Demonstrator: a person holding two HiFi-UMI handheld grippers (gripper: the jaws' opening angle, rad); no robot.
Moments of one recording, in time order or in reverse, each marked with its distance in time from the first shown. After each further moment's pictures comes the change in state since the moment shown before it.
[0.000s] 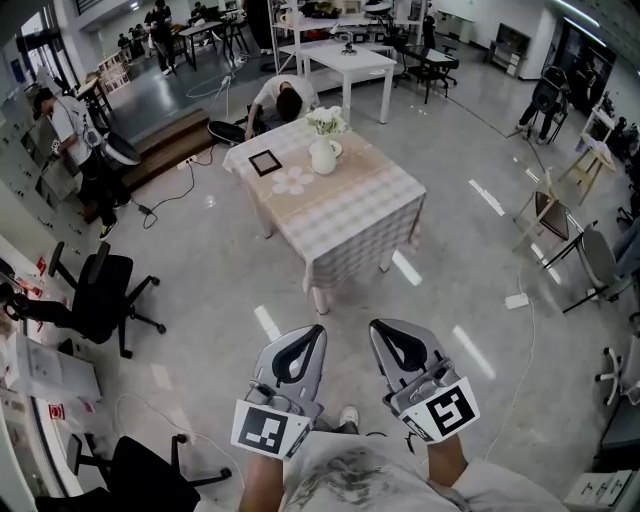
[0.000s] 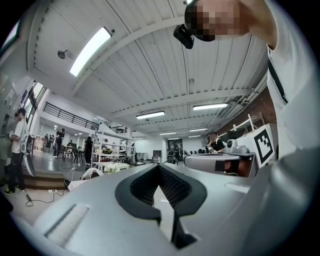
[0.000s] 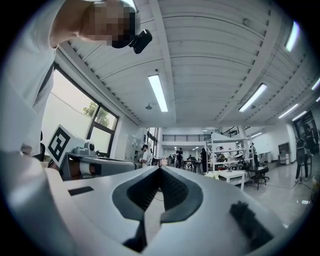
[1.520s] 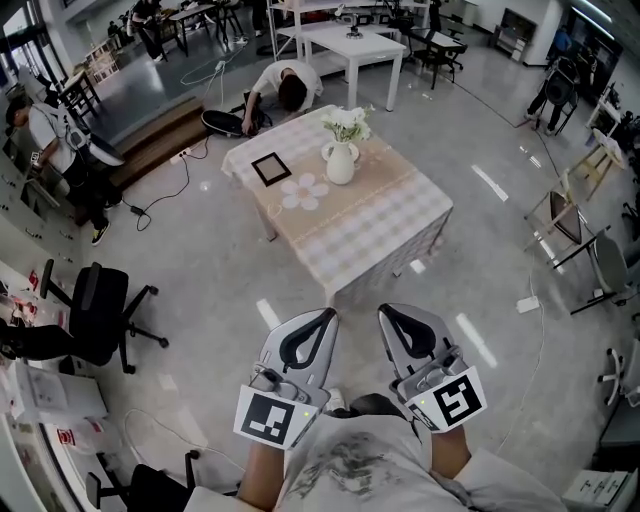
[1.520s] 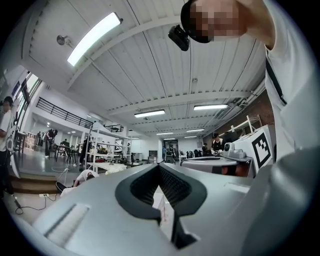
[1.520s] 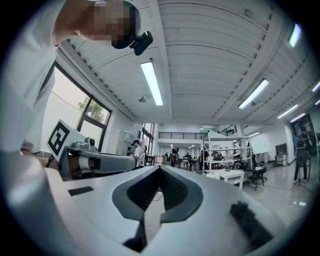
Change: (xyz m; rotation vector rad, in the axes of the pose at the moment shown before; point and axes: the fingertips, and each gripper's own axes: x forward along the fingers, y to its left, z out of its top) left arm 0.116 0.157 0.000 -0.010 -0.006 -0.082; right arm 0.179 -0.081 -0.034 -0.010 0.036 -0.044
